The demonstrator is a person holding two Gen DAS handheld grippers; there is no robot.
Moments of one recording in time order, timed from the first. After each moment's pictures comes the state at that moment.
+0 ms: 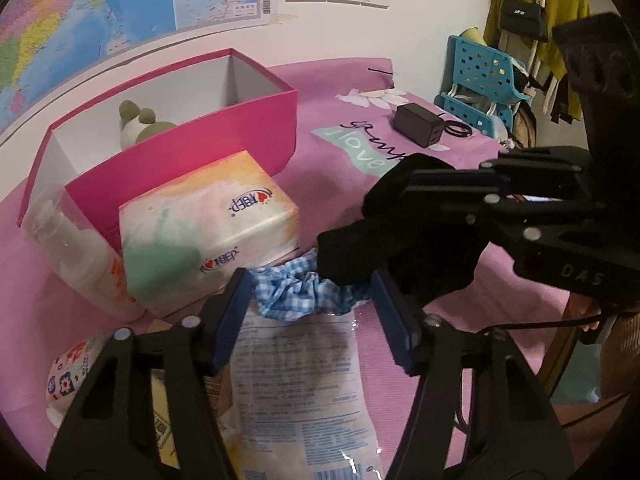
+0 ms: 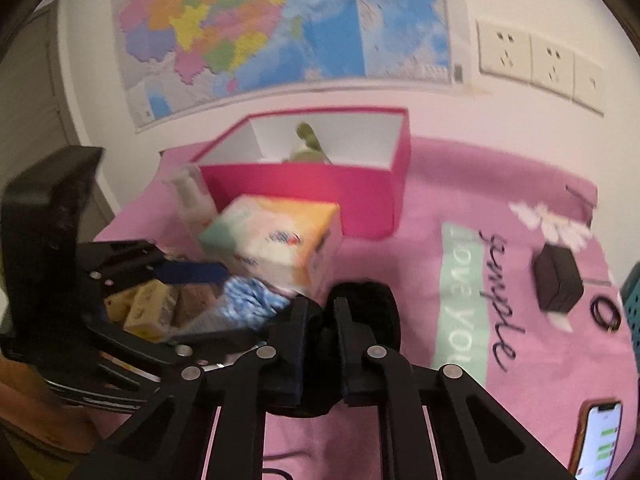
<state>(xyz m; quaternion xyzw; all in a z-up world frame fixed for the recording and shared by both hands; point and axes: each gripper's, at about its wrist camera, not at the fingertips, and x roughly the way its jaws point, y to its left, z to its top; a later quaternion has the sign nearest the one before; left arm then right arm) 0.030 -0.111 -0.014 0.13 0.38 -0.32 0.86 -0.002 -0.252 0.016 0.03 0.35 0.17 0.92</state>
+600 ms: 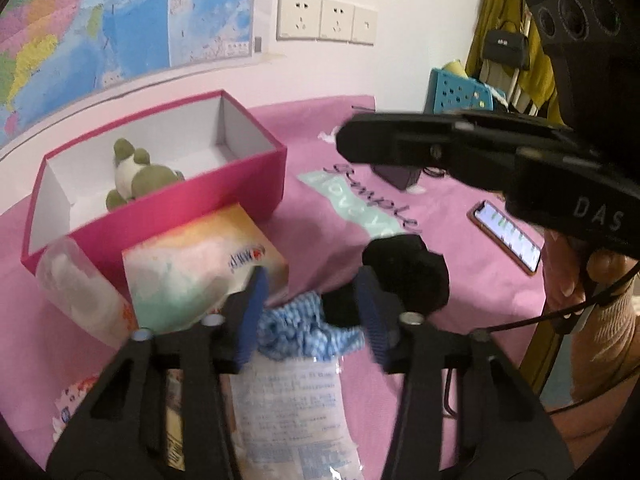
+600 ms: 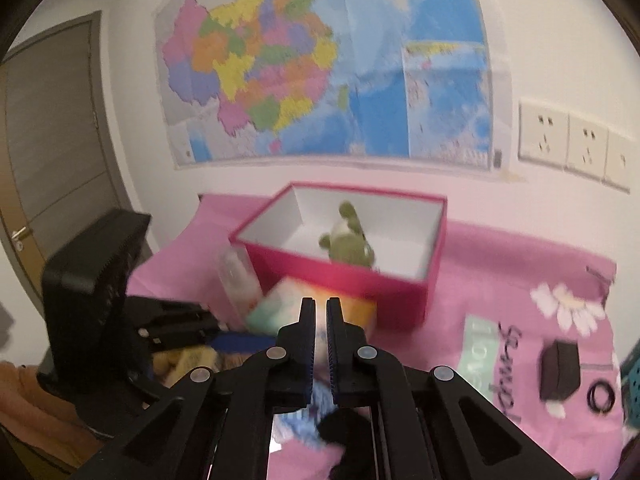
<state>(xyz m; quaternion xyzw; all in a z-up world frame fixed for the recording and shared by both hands) 0.040 -0.109 0.024 0.09 0.35 -0.35 0.86 0.020 -0.243 0.082 0.03 0.26 0.24 0.93</state>
